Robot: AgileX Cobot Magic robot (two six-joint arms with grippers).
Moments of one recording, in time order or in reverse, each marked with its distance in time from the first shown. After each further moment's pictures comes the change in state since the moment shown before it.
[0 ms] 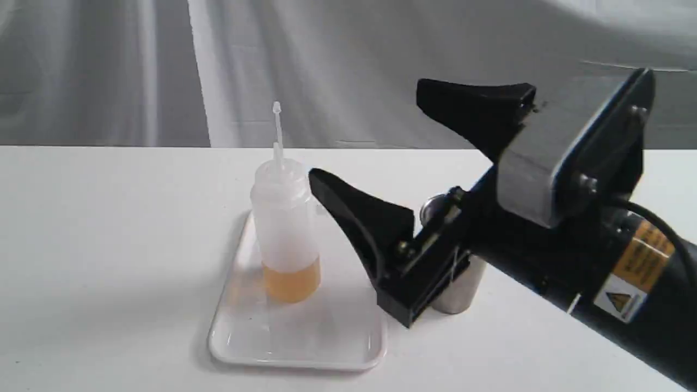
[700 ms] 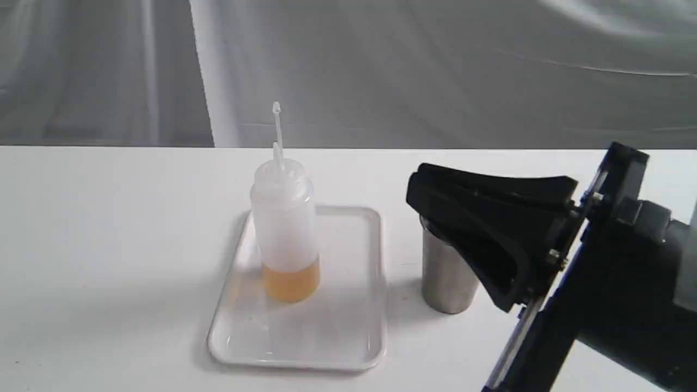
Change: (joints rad) left arm 0.000 0.000 0.000 0.000 0.000 0.000; right arm 0.000 -0.250 0.131 -0.181 0.079 0.229
